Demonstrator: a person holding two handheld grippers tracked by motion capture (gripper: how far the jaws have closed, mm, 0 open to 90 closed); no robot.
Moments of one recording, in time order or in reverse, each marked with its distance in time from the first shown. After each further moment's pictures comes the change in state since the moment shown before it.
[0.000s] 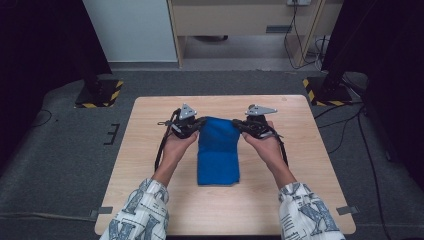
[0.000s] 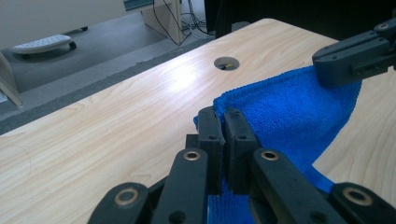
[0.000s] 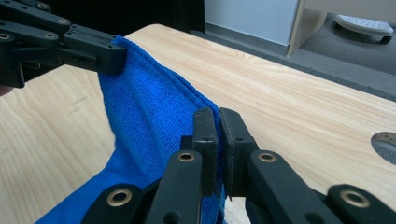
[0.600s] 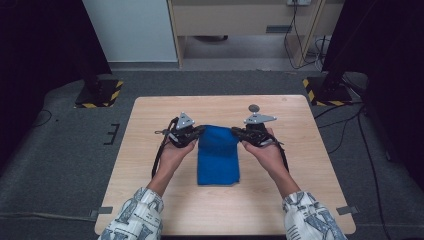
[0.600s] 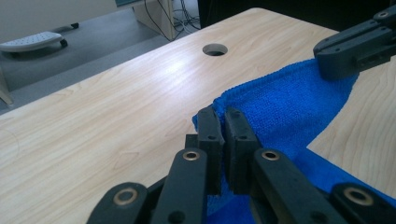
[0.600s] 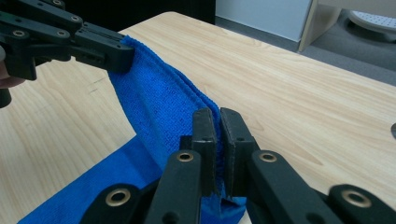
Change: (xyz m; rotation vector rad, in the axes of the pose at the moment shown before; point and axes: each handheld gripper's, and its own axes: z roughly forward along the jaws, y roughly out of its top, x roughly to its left) left arm -0.010 -0.022 -0.013 0.006 -0.027 0.010; right arm 0.016 -0.015 -0.010 0.022 0.033 -0.031
